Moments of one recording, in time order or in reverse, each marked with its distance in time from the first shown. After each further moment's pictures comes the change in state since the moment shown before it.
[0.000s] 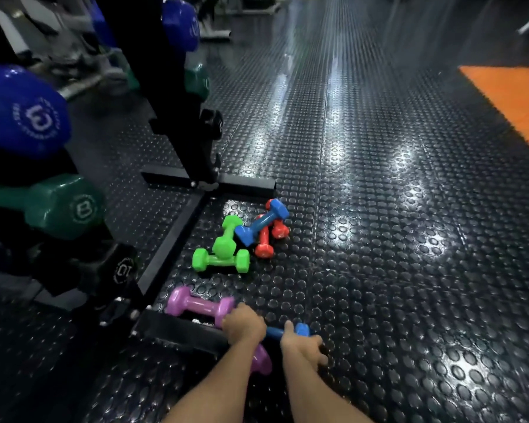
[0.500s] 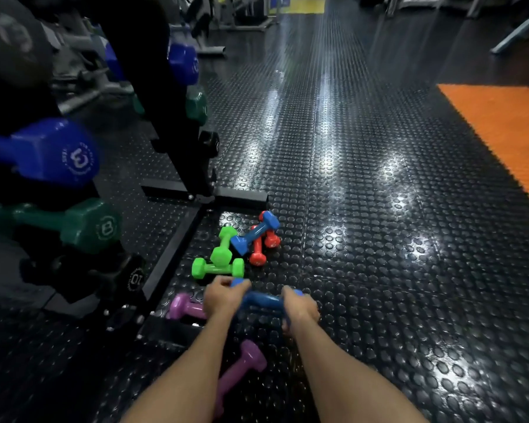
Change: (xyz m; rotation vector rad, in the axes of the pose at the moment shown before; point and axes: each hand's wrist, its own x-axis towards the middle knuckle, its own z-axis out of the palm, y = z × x) left_hand -0.024 -0.008 -0.101 -0.827 0.110 -0.046; right_hand -0.051 -0.059 -0.071 0.148 -0.141 -0.231
